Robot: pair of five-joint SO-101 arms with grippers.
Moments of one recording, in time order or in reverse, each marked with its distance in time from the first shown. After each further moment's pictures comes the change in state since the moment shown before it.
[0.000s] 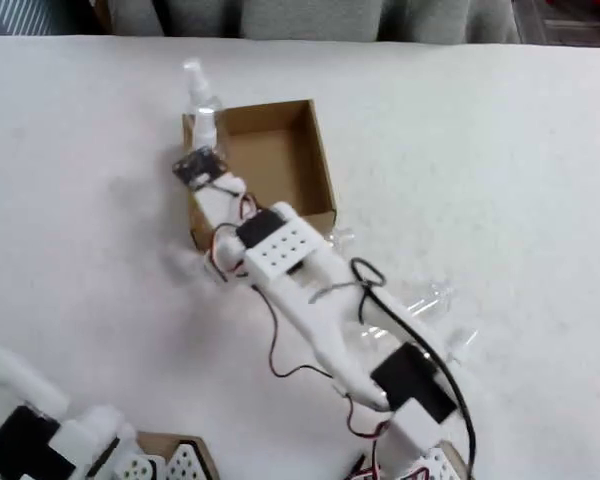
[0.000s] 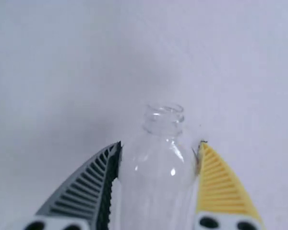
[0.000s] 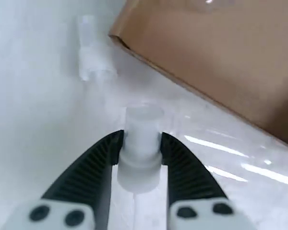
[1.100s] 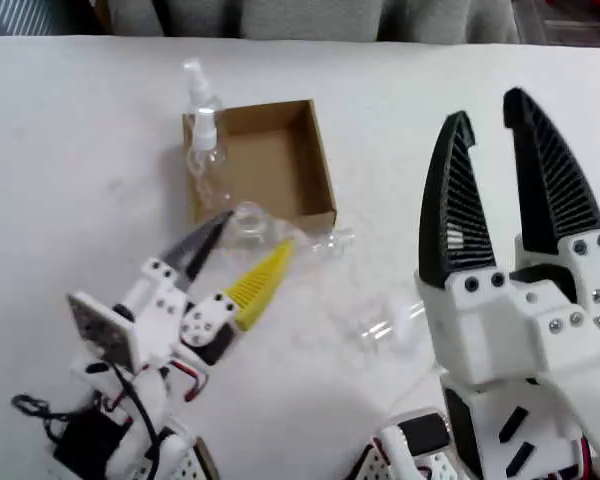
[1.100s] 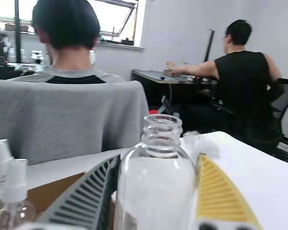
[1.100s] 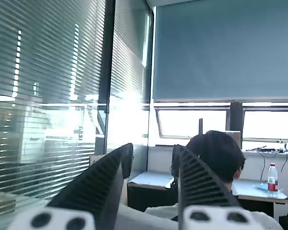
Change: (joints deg) left arm 89.7 -89.8 41.3 -7.1 14.3; right arm 23.7 -73.6 -0.7 -24.9 0.2
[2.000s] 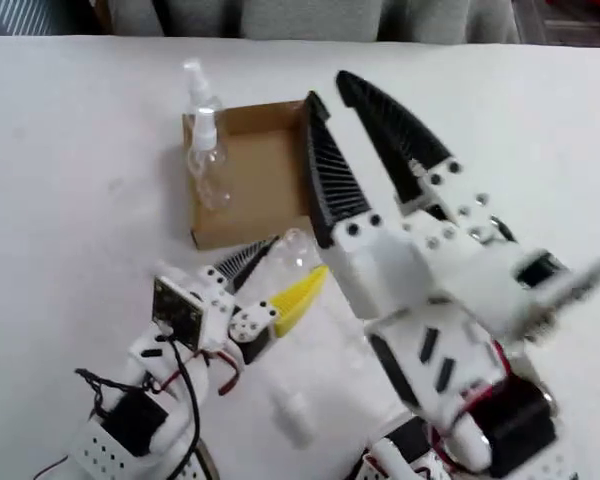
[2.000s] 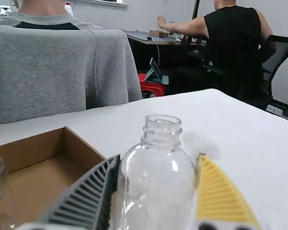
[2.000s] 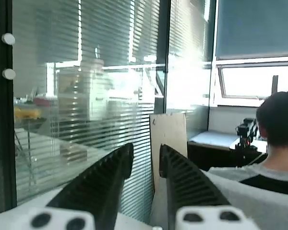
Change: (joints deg) left arm 4.5 -0.4 19.3 -10.6 0.0; right arm -15.6 9.8 6.7 -3.1 0.0
